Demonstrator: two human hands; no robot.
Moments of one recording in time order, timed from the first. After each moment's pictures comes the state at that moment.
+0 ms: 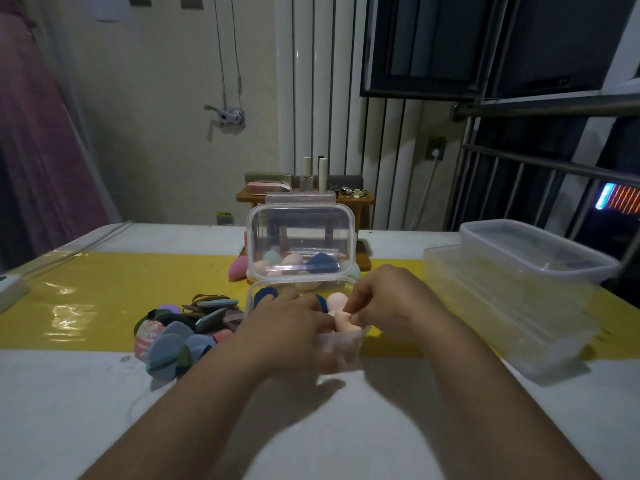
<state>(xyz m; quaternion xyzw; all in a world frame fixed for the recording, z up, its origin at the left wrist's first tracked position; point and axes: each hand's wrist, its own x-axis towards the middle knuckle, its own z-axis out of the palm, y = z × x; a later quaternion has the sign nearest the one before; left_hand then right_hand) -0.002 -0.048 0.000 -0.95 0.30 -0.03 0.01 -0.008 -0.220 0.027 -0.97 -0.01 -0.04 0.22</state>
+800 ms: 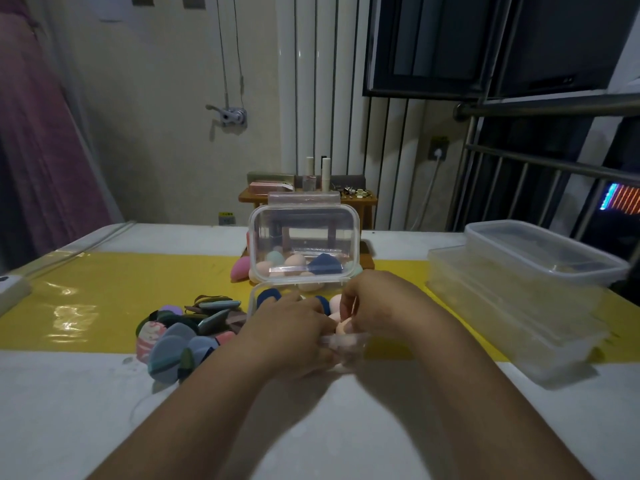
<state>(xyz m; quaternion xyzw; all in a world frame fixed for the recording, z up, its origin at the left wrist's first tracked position) 0.001 -0.049 0.001 -0.95 0.29 -0.02 0.03 -0.002 -0.202 0.035 -0.99 -0.04 0.04 0.13</state>
